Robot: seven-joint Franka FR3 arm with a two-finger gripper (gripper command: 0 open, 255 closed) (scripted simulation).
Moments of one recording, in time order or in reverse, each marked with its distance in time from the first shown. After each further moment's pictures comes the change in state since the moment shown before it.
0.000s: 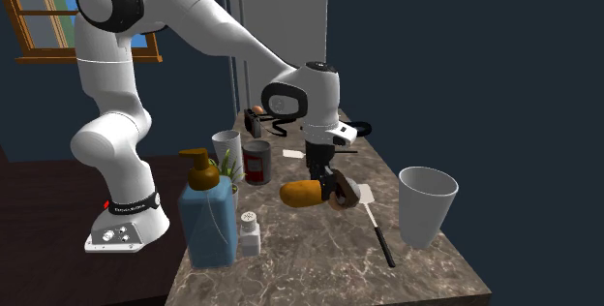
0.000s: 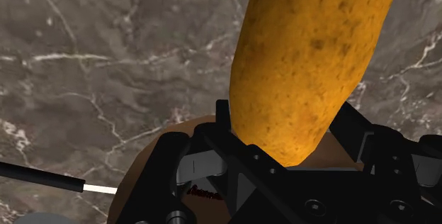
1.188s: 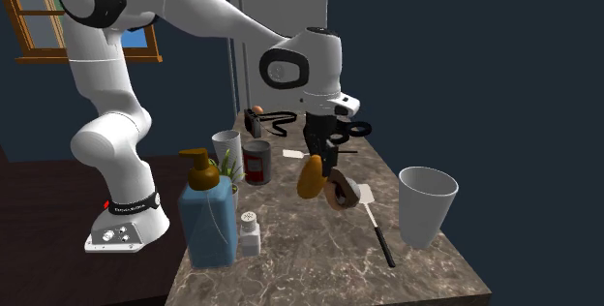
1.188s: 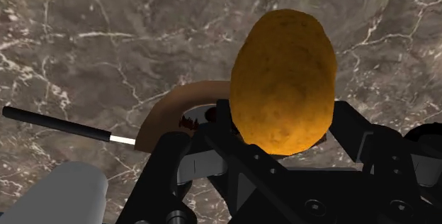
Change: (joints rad) arm 0.002 -0.094 -0.004 0.084 -0.042 -0.175 0.040
